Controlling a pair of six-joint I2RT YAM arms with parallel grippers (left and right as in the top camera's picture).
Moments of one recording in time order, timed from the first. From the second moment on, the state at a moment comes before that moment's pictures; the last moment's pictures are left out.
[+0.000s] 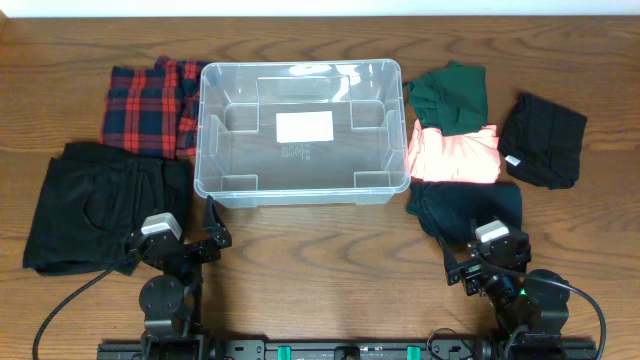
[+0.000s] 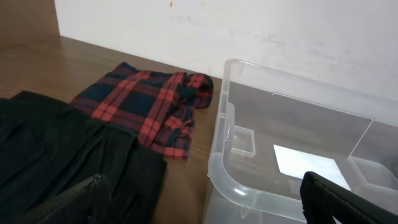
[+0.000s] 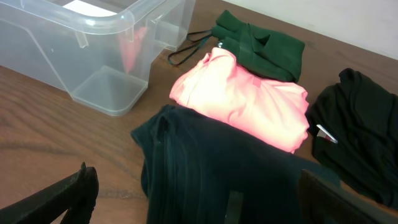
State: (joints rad) left arm 0.00 0.03 0.04 -0.14 -0.11 -0.25; right arm -0.02 0.01 0.15 -0.56 -0.27 -0.27
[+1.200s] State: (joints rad) left arm 0.00 0.47 0.57 -0.50 -0.29 -0.32; right arm -0.02 0.01 0.15 -0.56 -0.27 -0.27
